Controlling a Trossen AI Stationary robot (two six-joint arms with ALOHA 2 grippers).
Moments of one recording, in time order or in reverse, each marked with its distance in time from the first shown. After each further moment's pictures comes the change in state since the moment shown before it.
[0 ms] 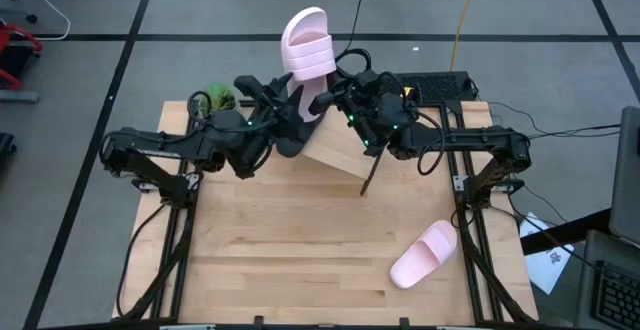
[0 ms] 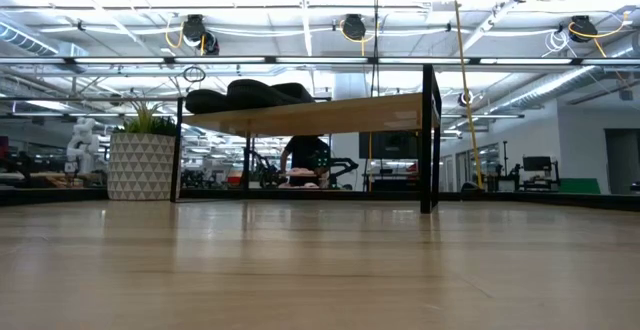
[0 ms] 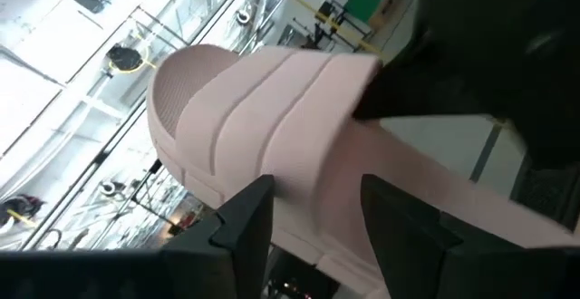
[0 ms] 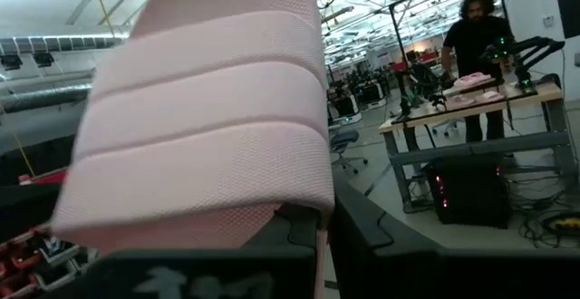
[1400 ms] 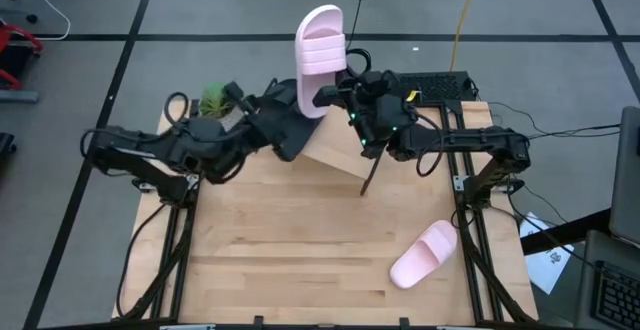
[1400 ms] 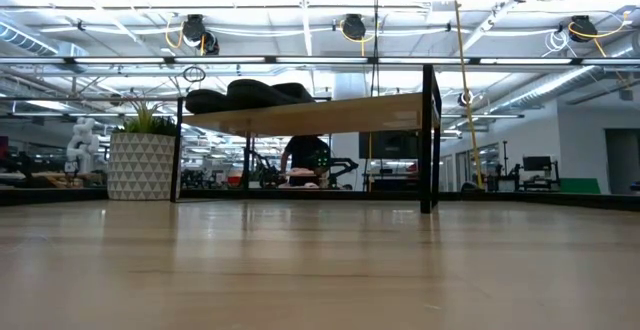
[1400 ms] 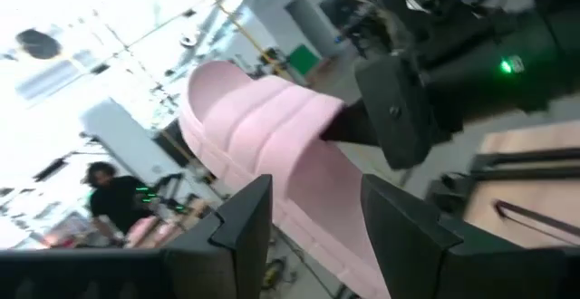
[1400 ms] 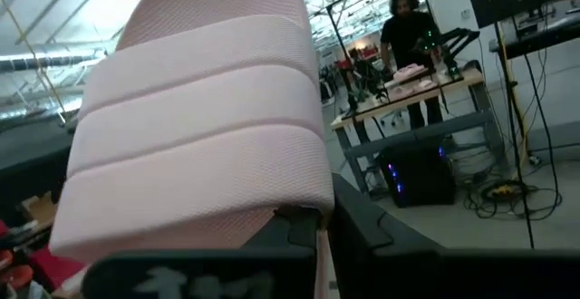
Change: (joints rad) left arm -0.096 -0.099 0.000 -0.221 0.117 -0.375; right arm 0.002 0.006 0.000 0.015 0.189 0.053
